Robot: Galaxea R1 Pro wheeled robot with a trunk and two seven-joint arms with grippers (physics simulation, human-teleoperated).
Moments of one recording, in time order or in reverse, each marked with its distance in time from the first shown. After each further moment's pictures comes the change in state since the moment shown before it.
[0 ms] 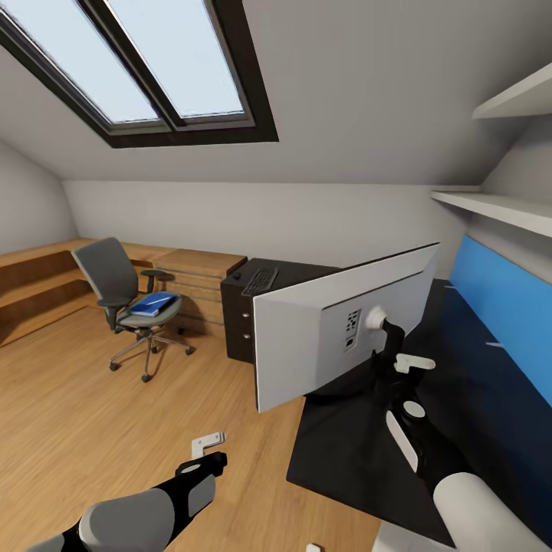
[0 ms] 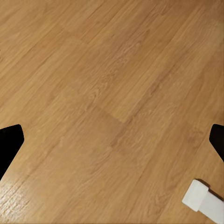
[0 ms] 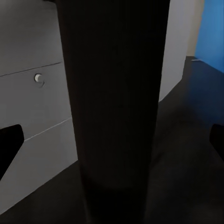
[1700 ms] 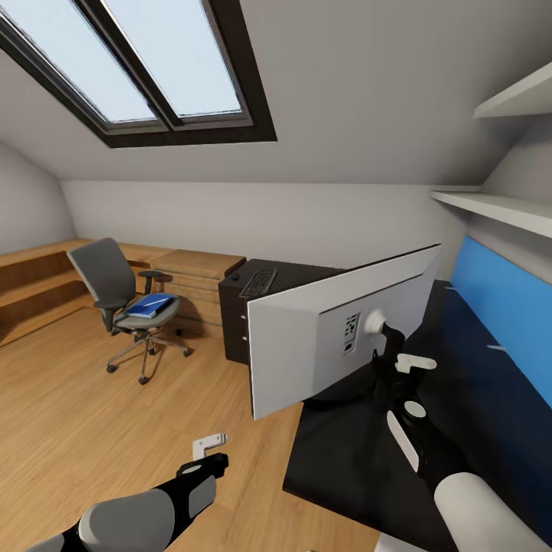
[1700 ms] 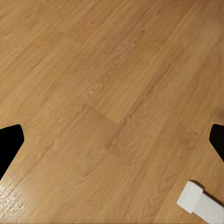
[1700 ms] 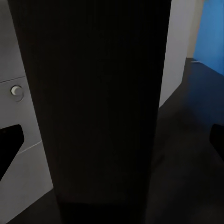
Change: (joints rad) left arm 0.000 0.000 0.000 -0.011 0.000 0.002 -0.001; right arm 0.000 -0.003 -0.001 0.000 0.002 -0.001 -0.003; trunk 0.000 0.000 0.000
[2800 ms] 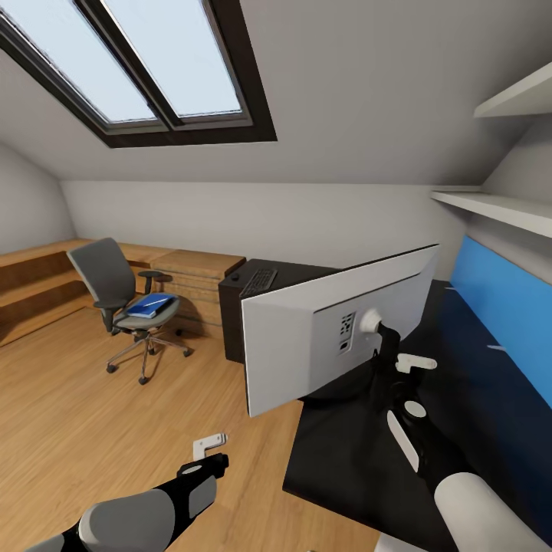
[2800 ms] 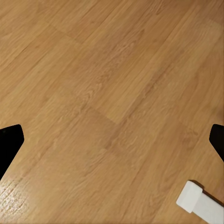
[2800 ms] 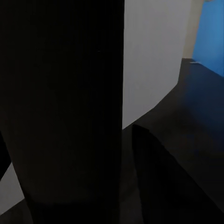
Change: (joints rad) left arm 0.000 0.000 0.000 -0.002 0.000 -0.002 0.000; right arm 0.000 0.000 -0.002 0.000 0.007 0.001 -0.004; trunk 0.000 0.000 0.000
